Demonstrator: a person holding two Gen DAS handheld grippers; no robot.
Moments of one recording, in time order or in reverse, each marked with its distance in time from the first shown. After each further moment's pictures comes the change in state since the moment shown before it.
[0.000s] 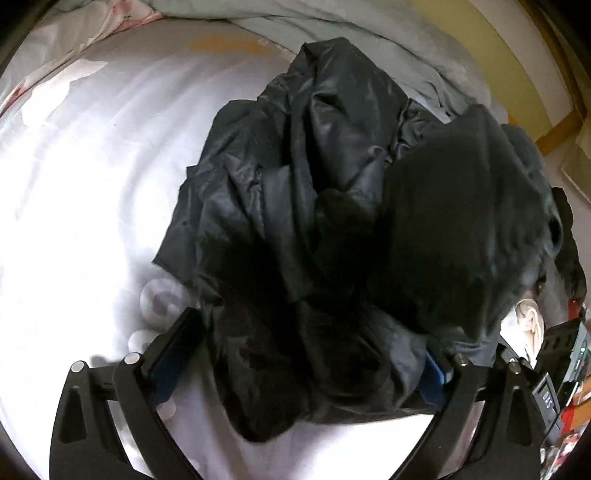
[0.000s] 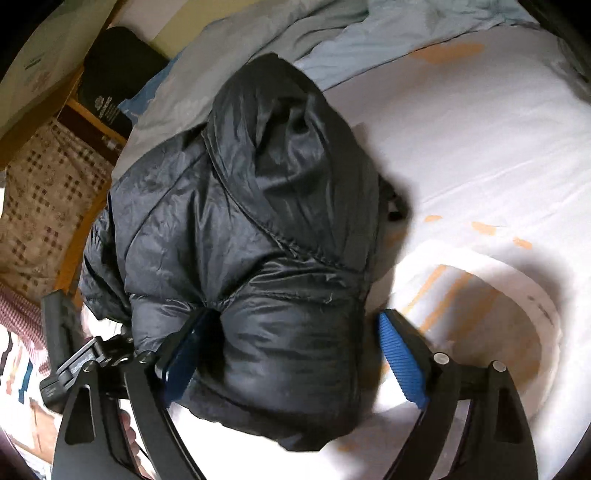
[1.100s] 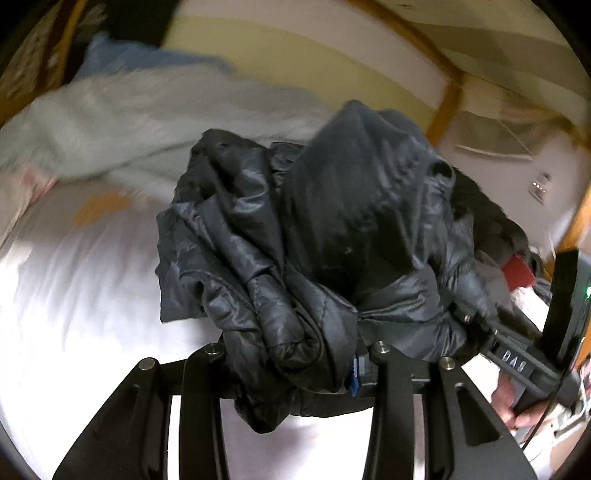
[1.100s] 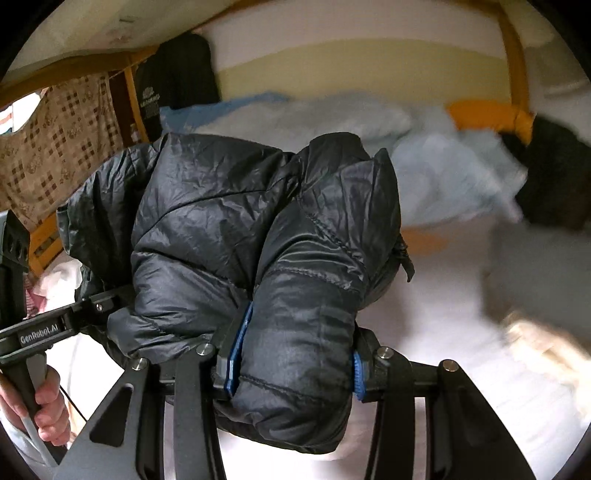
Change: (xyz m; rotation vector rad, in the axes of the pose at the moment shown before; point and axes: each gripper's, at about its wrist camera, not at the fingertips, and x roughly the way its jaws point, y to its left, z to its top) left arm -0.119 -0.193 -0.013 0.380 -0.320 -0.208; right arm -0.205 0.046 0.065 -0.412 -0.338 -0.281
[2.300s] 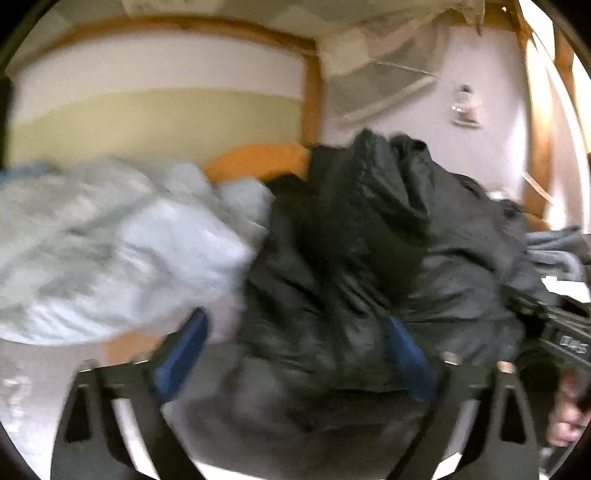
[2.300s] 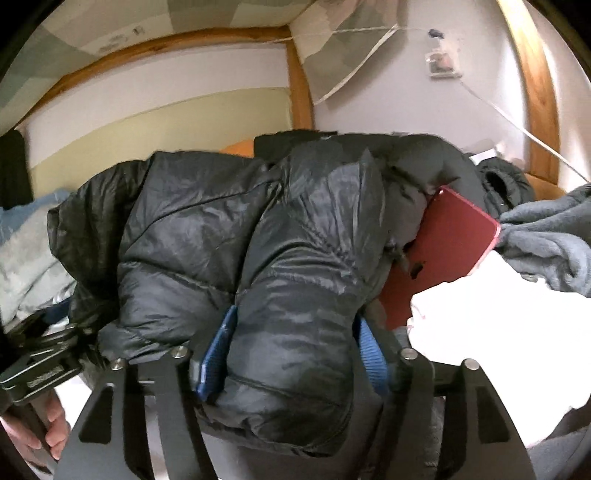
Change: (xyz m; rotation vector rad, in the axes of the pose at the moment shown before) left arm 0.222 -0.349 0.014 0.374 -0.216 -0.081; right arm -0.109 -0.365 -0.012 0.259 -0.170 -0.570
